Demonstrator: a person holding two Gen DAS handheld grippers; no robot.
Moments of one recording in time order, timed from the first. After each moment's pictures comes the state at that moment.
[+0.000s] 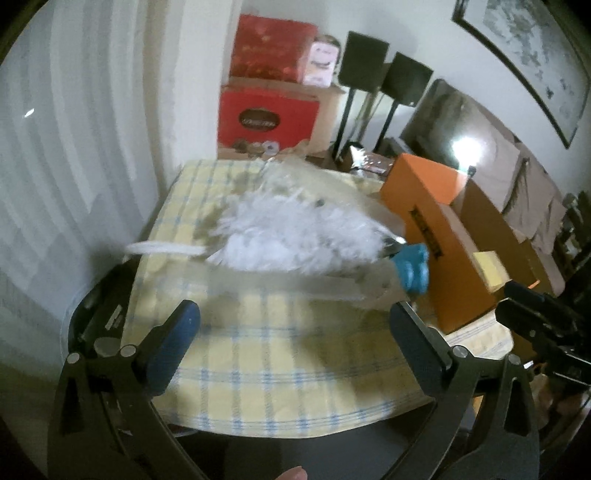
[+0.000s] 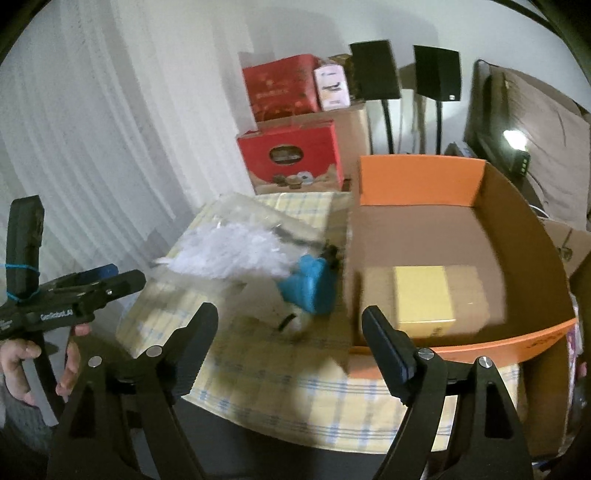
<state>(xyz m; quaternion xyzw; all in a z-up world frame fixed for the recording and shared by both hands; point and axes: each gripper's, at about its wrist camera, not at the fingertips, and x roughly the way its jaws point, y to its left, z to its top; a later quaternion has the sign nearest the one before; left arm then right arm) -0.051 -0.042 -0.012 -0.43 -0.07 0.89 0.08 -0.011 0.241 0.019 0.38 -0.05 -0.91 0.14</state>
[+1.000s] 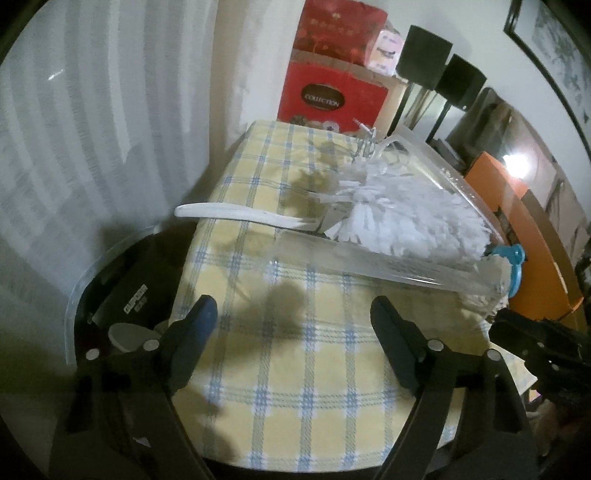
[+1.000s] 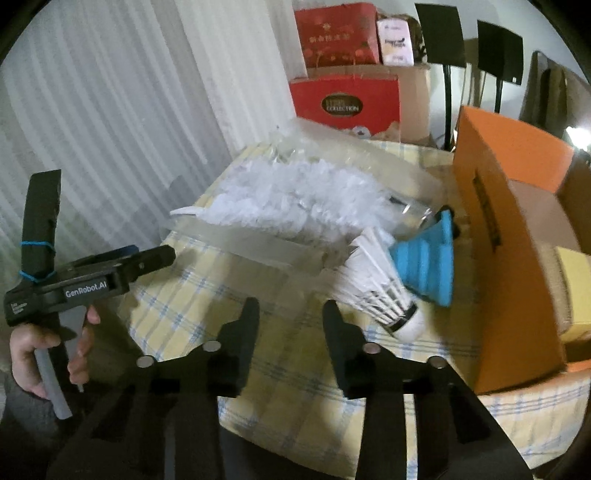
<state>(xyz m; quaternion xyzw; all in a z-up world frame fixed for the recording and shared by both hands) -0.082 -0.118 -0.089 -0.45 -0.11 0.89 0.03 -0.057 0.149 -0.057 0.44 -0.03 -0.88 0.20</state>
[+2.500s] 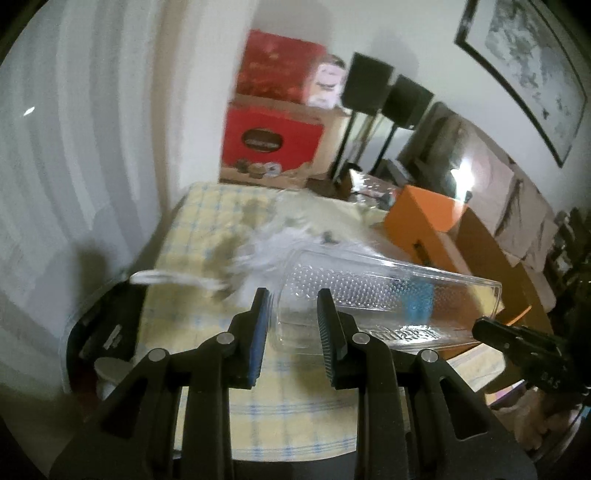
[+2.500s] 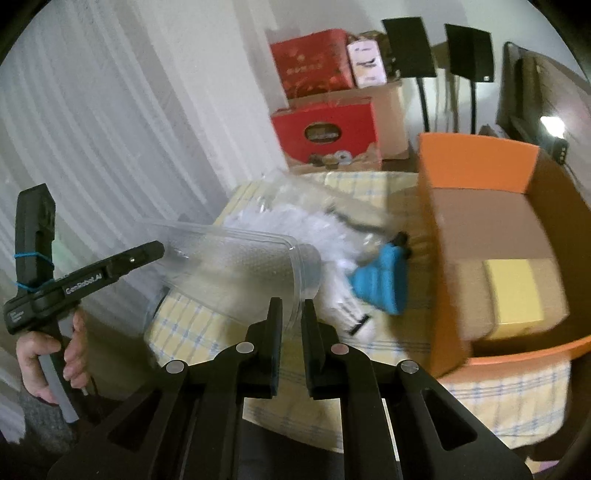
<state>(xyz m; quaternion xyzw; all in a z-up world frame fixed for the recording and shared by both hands) -0.077 -0.063 0.005 -0.40 -0.10 0.90 0.10 -0.031 0.202 0.009 0.40 -0.08 -0.90 0.17</state>
